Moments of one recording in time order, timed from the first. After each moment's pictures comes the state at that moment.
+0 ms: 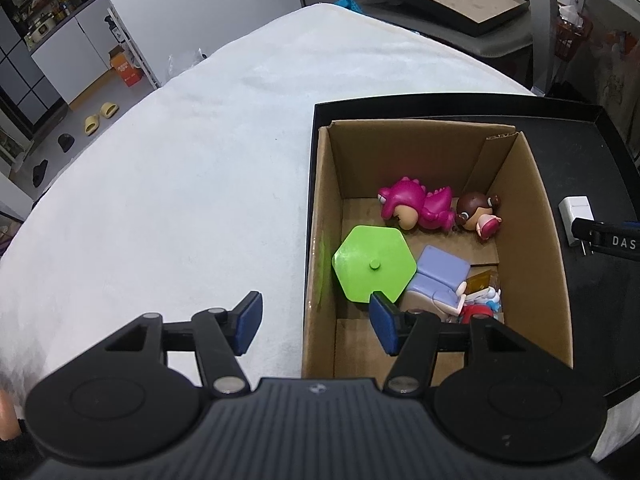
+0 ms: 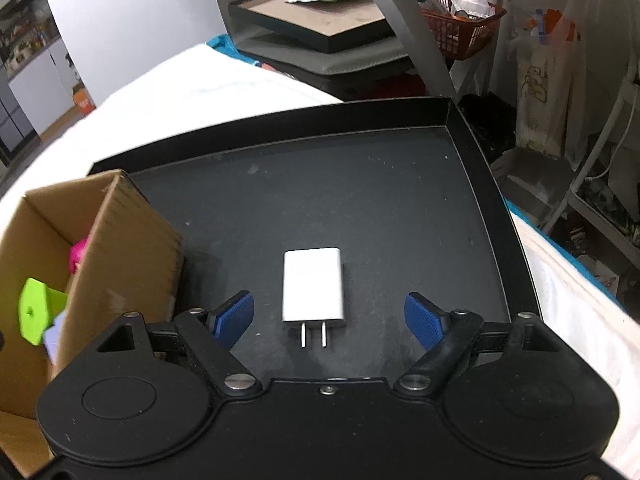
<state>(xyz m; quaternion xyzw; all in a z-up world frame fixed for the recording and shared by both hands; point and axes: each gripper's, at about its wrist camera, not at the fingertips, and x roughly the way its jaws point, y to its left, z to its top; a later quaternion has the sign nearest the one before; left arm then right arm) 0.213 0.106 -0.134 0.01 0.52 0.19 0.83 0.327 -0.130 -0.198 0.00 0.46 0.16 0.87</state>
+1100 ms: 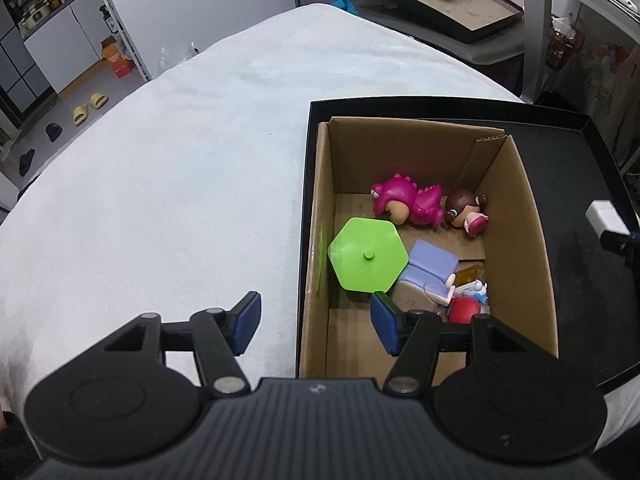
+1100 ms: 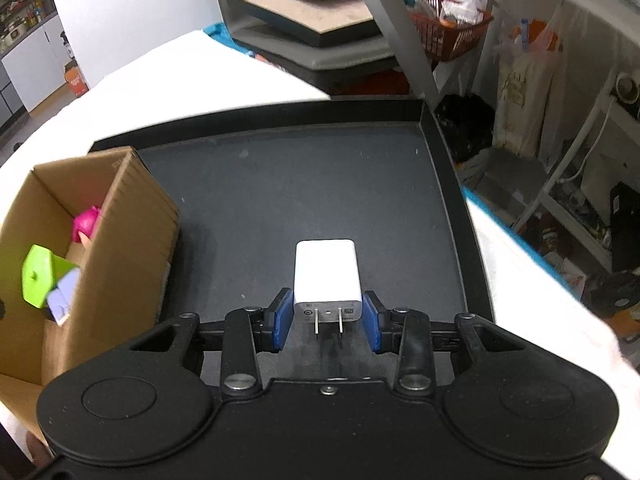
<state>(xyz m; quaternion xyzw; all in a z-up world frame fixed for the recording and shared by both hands) 0.202 0.113 -0.129 -0.02 0.52 0.17 0.84 0.307 -0.139 -0.171 -0.04 0.47 0.14 0.87</state>
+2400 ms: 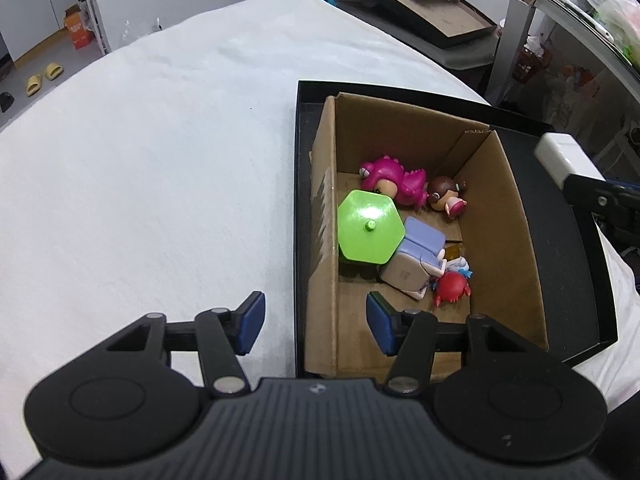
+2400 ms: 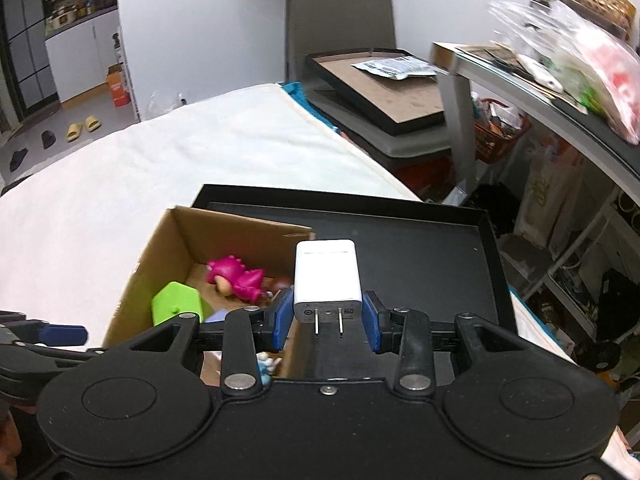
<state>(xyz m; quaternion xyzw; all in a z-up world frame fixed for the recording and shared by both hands) 0.177 0.154 -0.141 -0.10 0.52 0.09 0.84 0.238 -0.036 -0.085 -0.10 0.39 0.17 0.90</state>
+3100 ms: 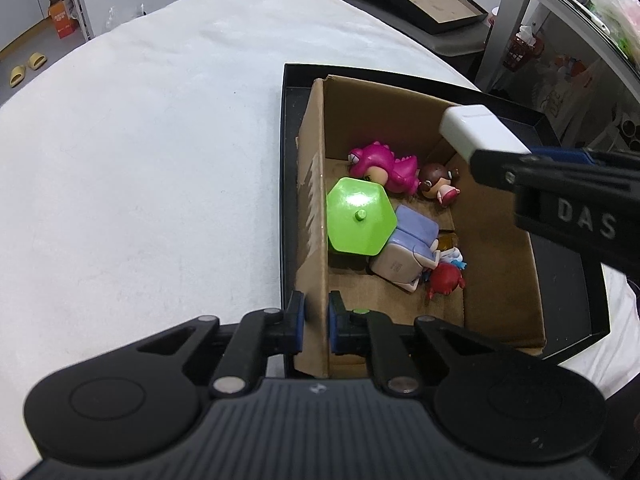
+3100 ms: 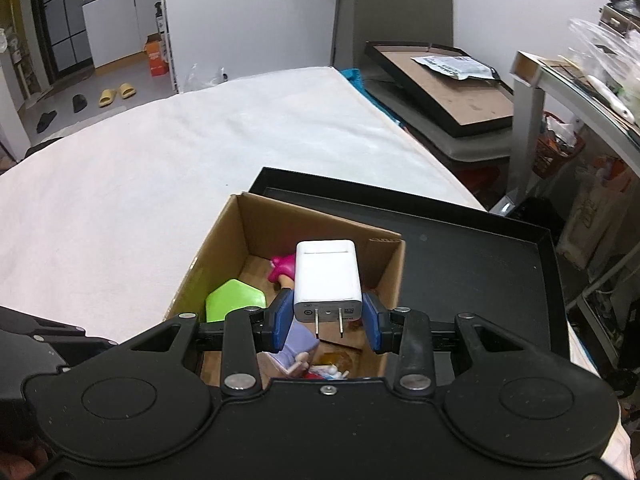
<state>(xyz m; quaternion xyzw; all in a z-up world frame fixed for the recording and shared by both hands) 0.184 0.156 -0.151 -0.11 0.53 0.06 0.84 0.239 0.023 -0.098 -0.14 0.40 0.22 0.88</state>
